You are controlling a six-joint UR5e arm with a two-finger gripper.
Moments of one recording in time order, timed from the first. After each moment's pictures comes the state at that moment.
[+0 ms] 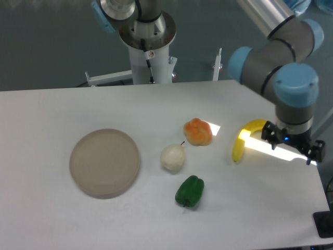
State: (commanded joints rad) arm 2.58 -2.10 -1.32 -1.17 1.64 1.43
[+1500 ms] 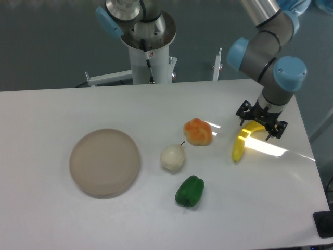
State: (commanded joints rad) arm 2.65 -2.02 -1.80 -0.87 1.53 1.46
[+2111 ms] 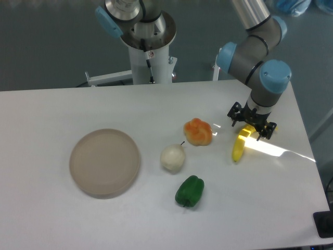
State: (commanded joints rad) arm 2.64 -2.02 -1.82 -0.86 1.54 1.46
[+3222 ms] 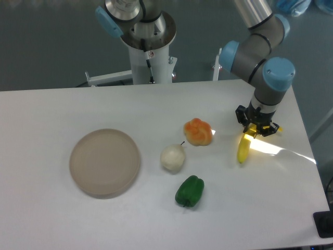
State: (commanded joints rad) arm 2.64 -1.98 -1.74 -0.87 1.56 1.46
